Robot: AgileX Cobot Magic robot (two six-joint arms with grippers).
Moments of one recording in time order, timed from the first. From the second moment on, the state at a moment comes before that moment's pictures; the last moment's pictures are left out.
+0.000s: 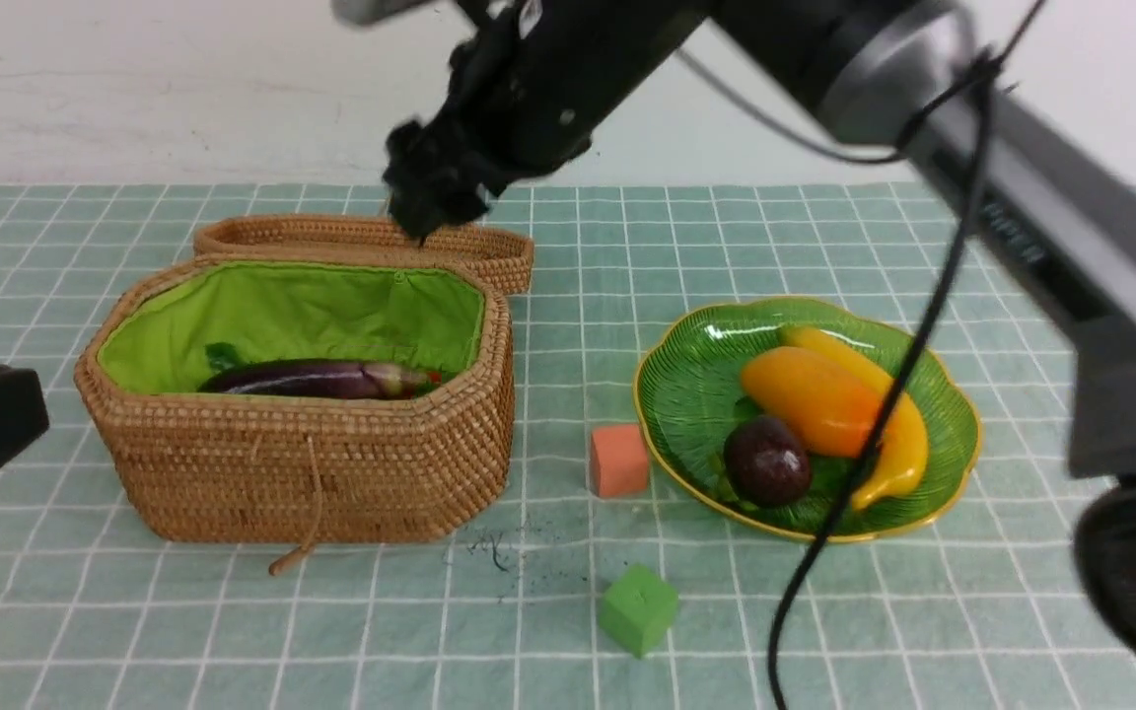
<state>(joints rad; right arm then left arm) 0.65 2.17 -2.58 0.14 1.25 -0.16 -0.55 0.51 -0.70 0.13 0.48 -0.27</state>
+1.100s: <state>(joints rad) 0.65 0.90 -0.96 -0.11 1.14 0.37 -0.66 0.17 -0.15 0.13 0.18 -0.32</state>
